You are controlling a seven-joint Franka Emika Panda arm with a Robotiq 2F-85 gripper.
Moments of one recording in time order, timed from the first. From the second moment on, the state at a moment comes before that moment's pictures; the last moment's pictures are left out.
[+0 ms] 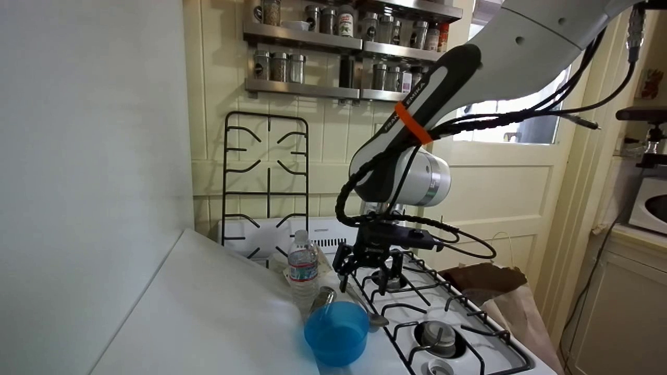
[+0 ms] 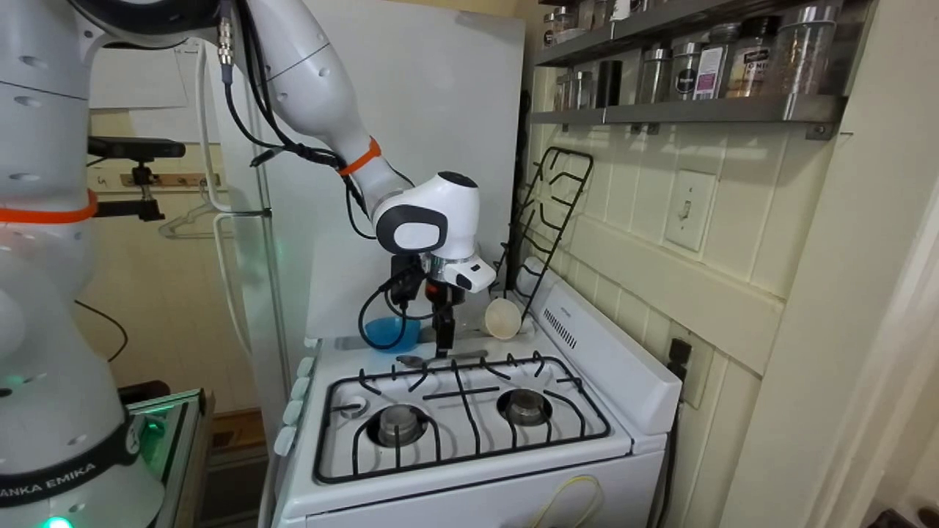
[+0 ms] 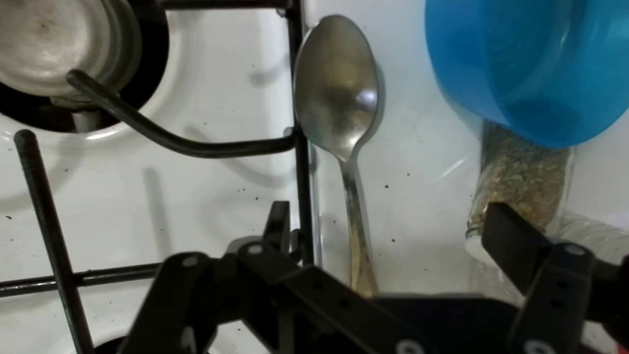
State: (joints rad) arm 0.07 0.23 0.08 -2.32 0.27 2.54 0.19
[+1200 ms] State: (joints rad) arm 0.06 0.34 0.07 -2.22 0.21 2.49 0.18
